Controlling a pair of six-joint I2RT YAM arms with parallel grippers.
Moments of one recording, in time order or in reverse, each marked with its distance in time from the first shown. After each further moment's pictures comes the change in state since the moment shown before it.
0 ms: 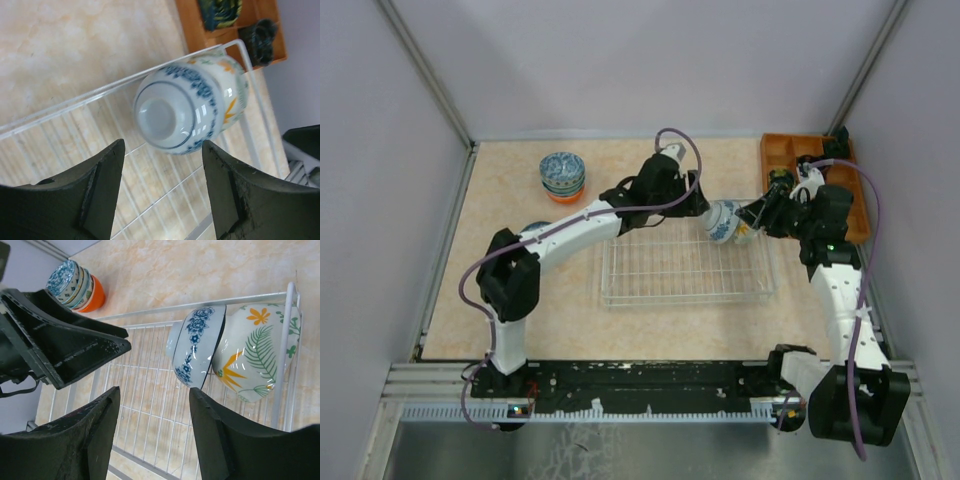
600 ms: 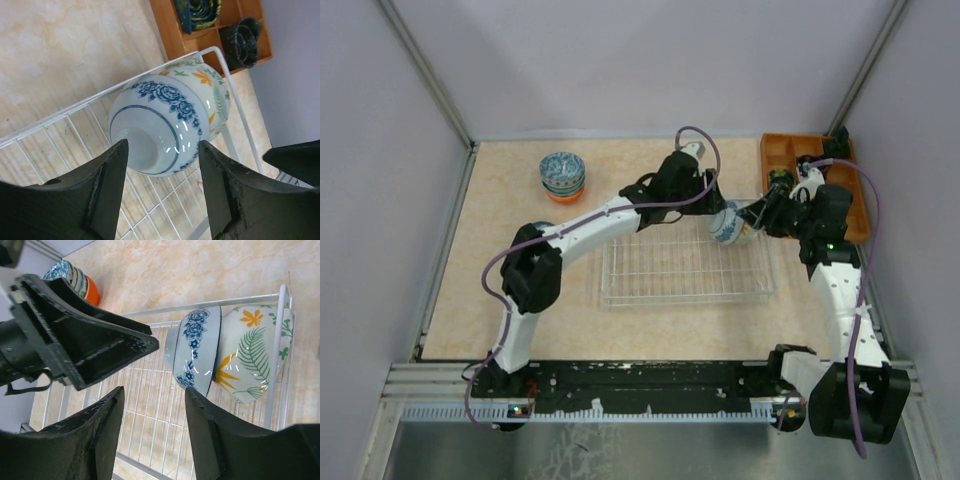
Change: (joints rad) left arm -0.034 0.155 0.148 -0.018 0.039 -0.019; right arm 0.000 0.010 0.000 0.004 0.016 -0.016
